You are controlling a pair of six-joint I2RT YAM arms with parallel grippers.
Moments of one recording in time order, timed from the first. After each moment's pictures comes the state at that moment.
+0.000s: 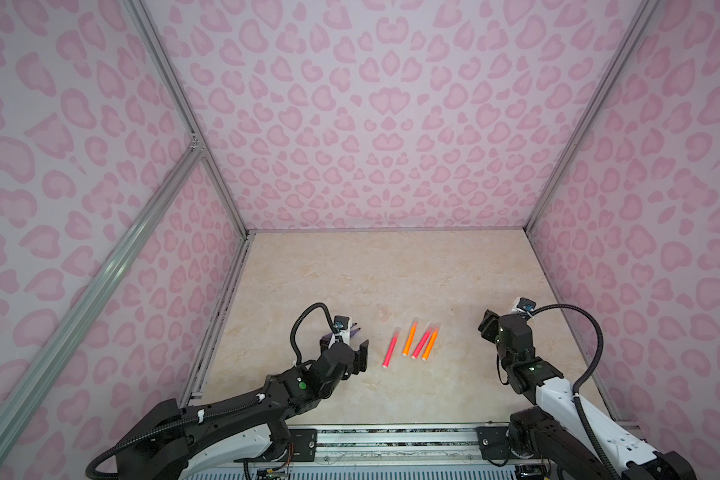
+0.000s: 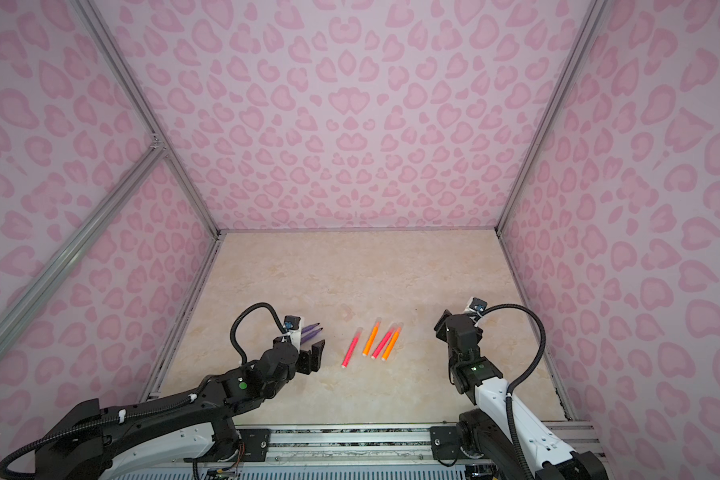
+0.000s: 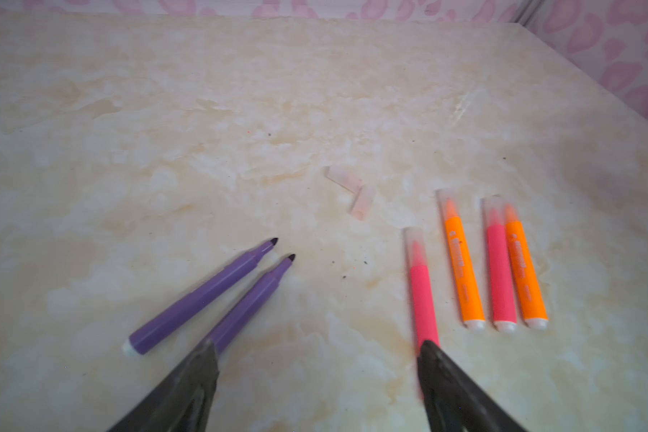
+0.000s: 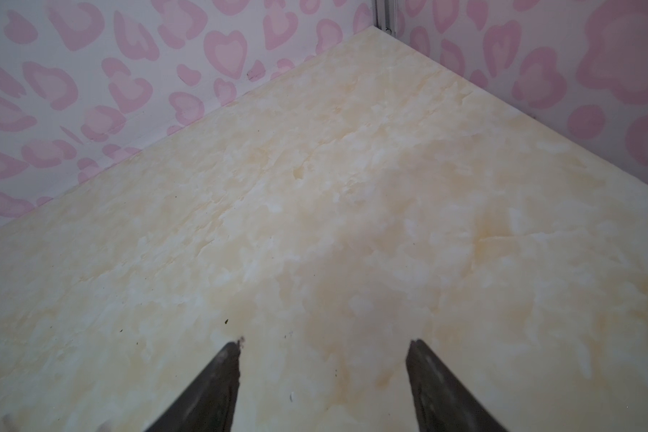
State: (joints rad) left arm -0.94 0.99 0.34 0.02 -0.52 -0.49; right arm 0.27 0.86 0.30 0.02 0.44 0.58
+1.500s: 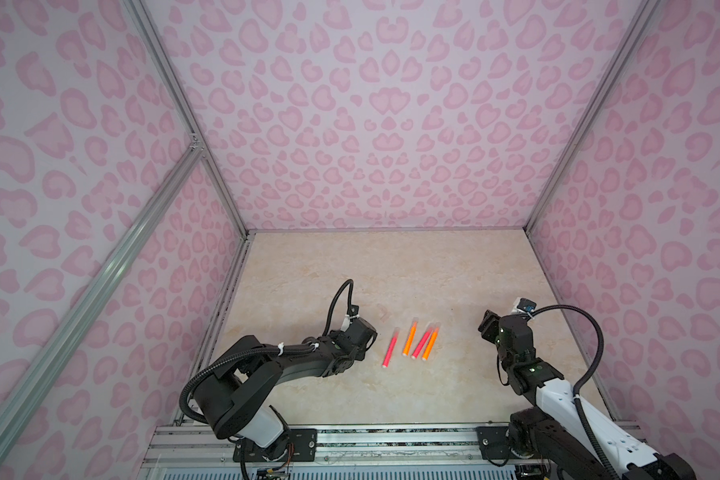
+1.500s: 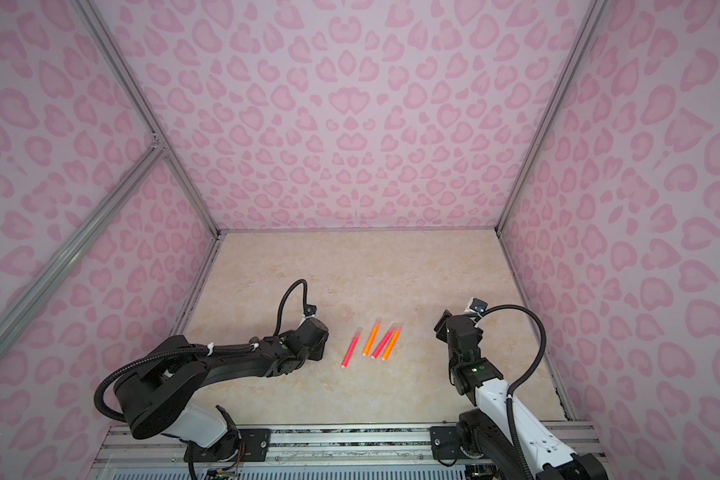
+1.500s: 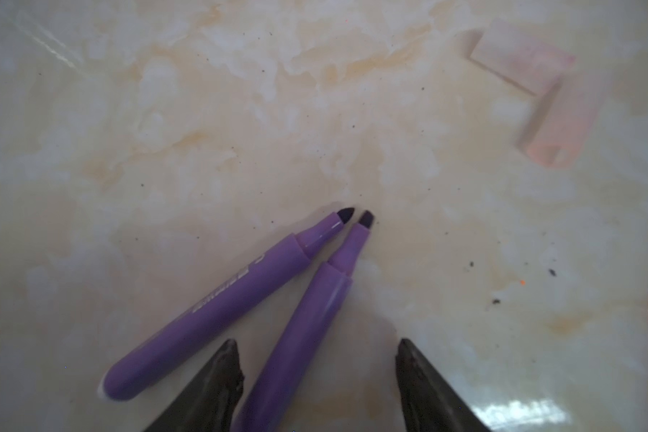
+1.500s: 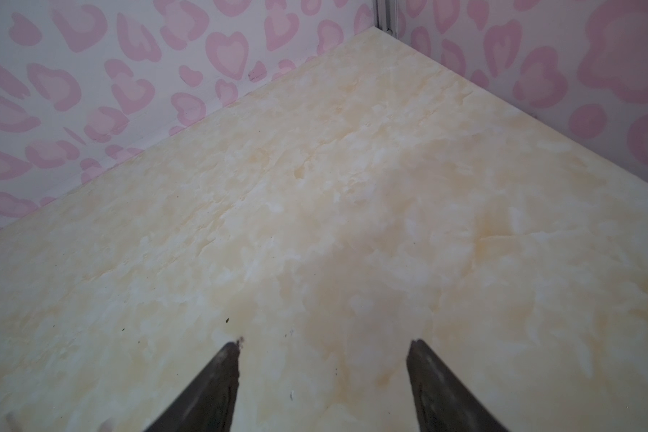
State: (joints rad) left arm -0.81 1.55 0.61 -0.10 -0.45 -0.50; right arm 0.27 0.85 0.29 0.02 0.44 0.58
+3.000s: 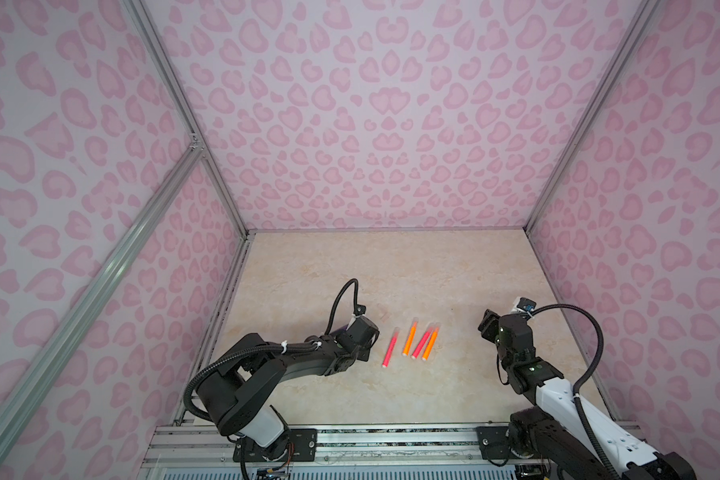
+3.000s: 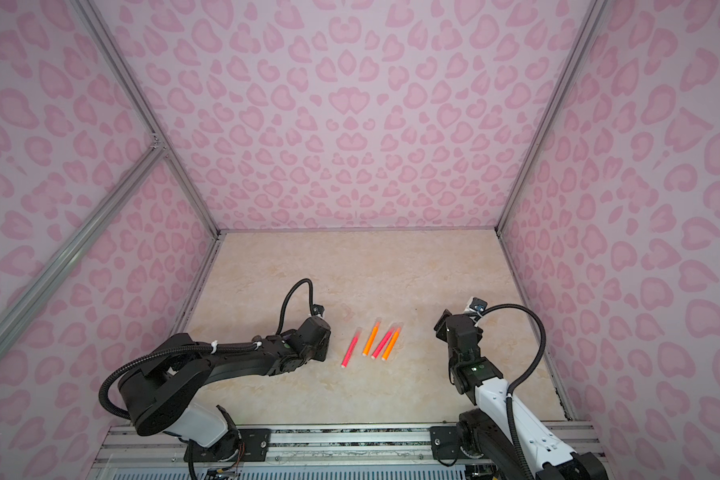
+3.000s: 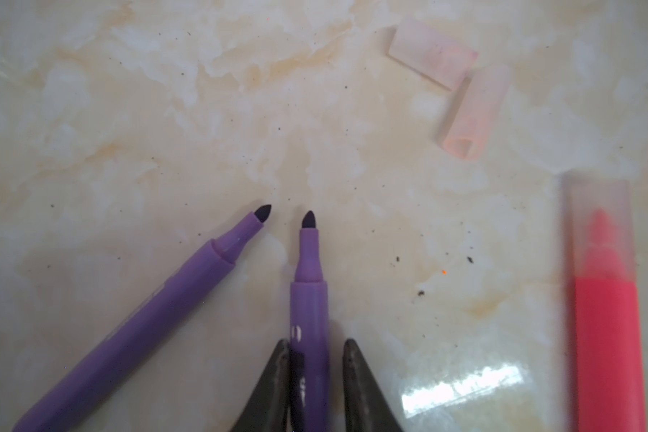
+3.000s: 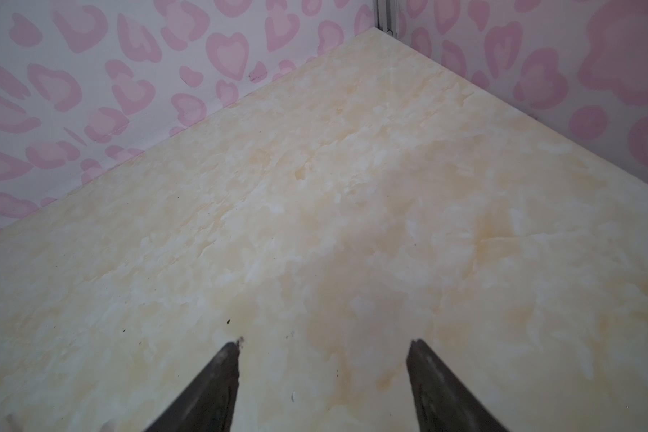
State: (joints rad) left arm -0.81 1.57 0.63 -0.07 -0.34 -0.46; right arm 0.27 0.85 0.29 0.02 0.44 0.58
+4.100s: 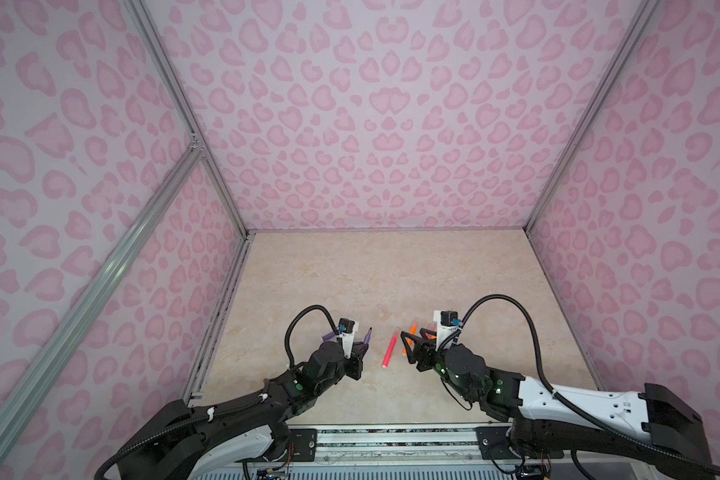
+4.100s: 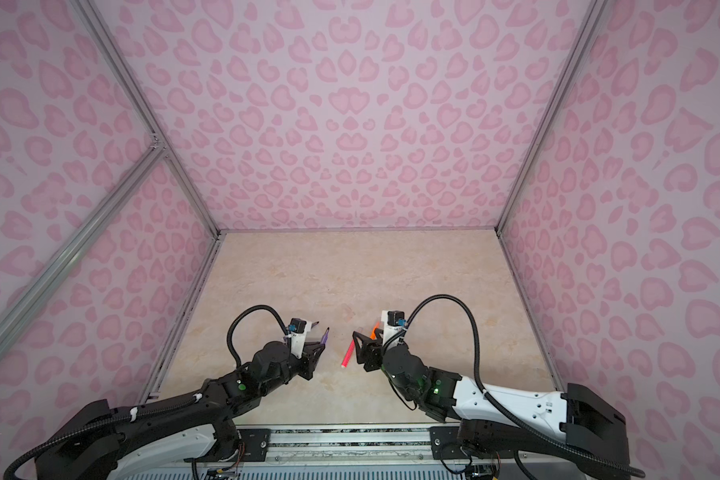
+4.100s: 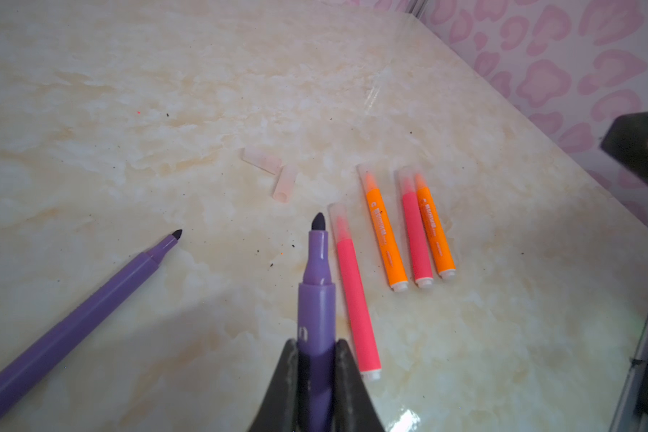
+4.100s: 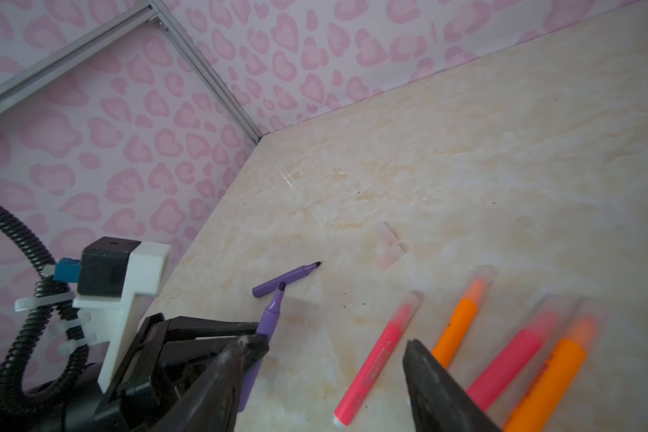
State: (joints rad) left arm -0.88 0.97 0.22 0.30 -0.14 -0.40; right arm 1.17 1.12 0.49 0.28 0.52 0.75
